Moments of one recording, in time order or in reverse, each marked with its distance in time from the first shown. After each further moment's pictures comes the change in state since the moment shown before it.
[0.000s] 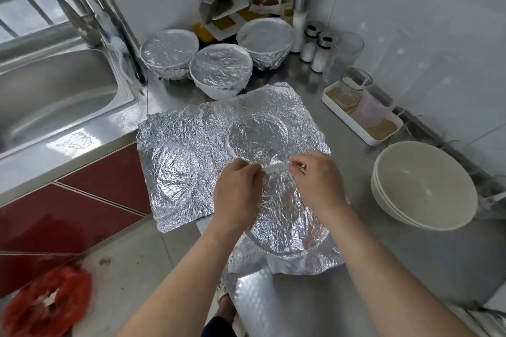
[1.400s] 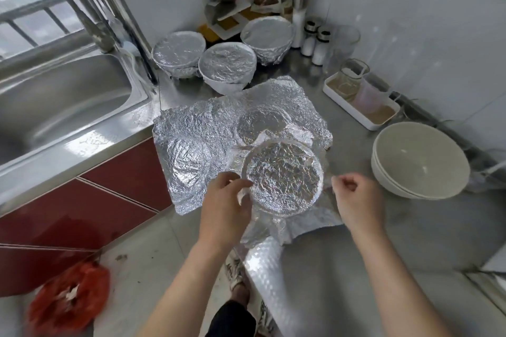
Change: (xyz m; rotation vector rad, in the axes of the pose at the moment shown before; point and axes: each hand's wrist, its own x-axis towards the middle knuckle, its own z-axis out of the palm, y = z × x) left_hand -0.067 -0.020 -0.044 -0.051 -0.075 -0.096; right_hand -0.083 0.017 -0.022 0.316 0.211 0.497
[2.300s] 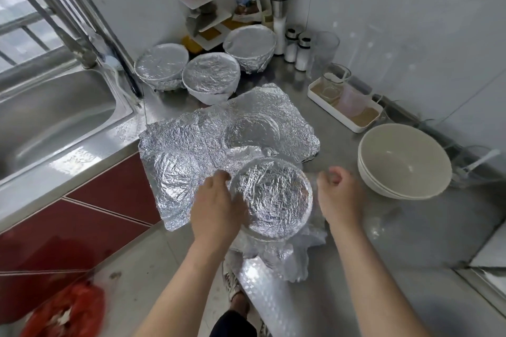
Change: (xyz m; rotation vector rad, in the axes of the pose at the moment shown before) left_hand 0.019 0.022 -0.002 0.220 -0.058 -0.130; right_hand 0.011 -0.011 0.013 0.060 0.057 0.052
